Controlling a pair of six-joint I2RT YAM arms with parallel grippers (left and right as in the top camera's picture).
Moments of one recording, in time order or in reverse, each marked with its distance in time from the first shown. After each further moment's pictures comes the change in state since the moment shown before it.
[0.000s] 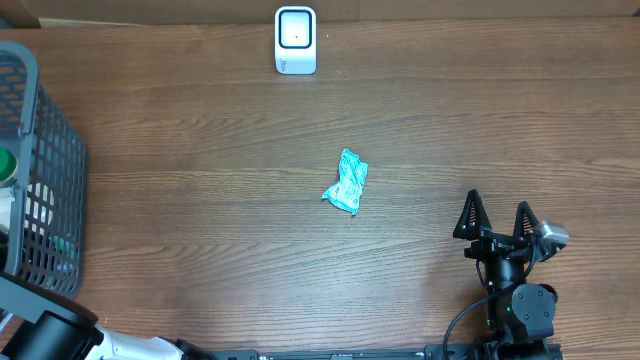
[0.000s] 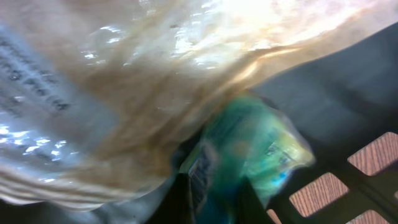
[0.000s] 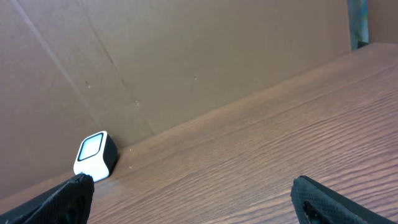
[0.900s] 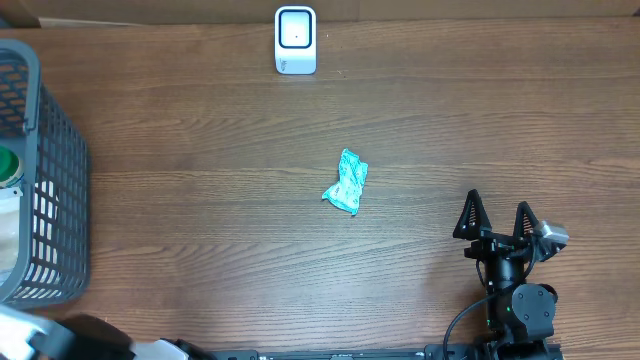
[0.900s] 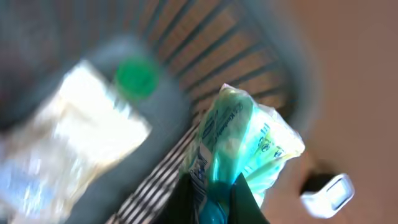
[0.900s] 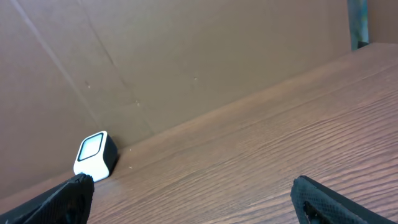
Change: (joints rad) left arm -0.018 -0.208 0.682 -0.271 0.333 -0.177; right arm 0.000 0.000 0.000 0.000 0.000 0.000
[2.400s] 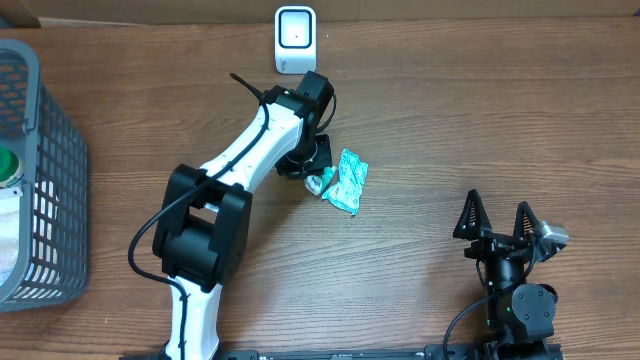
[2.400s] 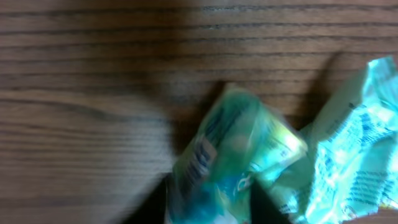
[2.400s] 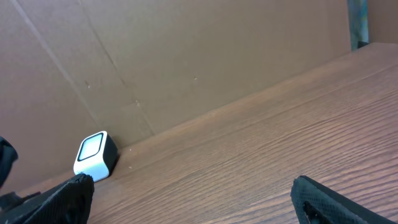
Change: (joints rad) left arm -1.469 0.543 -0.249 0.138 -0.378 -0.341; right arm 0.000 0.000 0.000 -0.001 0.000 0.000
